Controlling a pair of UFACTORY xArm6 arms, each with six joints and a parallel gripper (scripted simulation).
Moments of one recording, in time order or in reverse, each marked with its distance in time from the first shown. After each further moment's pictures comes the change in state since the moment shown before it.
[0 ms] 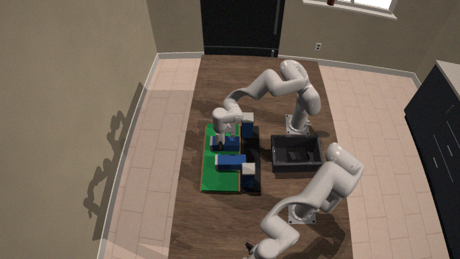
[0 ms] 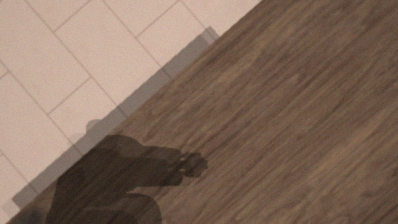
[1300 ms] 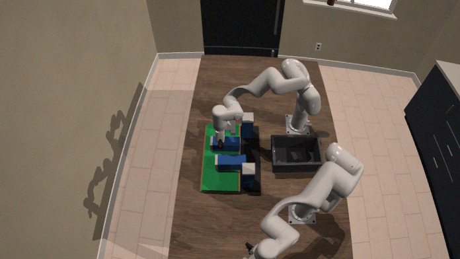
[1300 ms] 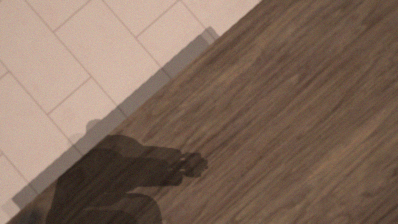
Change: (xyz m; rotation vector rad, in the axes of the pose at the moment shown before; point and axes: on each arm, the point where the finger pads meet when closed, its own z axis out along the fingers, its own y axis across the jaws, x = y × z) left arm 0.000 0.000 0.000 0.000 0.000 0.000; right arm 0.000 0.000 -0.021 0.000 0.000 -0.001
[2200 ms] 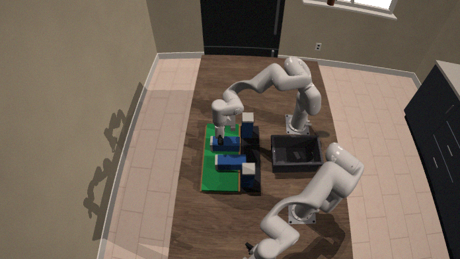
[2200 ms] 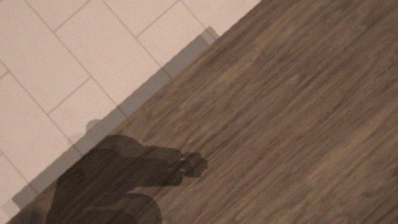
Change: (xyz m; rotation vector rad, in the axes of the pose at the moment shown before) left arm 0.000 0.000 0.000 0.000 0.000 0.000; right arm 0.000 -0.001 -0.039 0.000 0.001 0.000
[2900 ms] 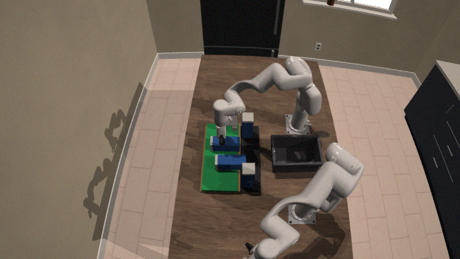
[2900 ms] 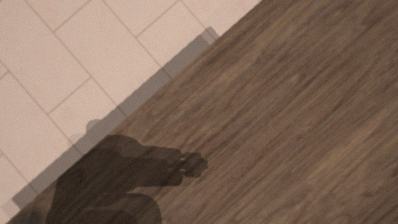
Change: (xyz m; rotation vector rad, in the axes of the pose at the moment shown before) left arm 0.000 0.000 0.000 0.000 0.000 0.000; right arm 0.008 0.000 0.000 0.000 0.001 0.000
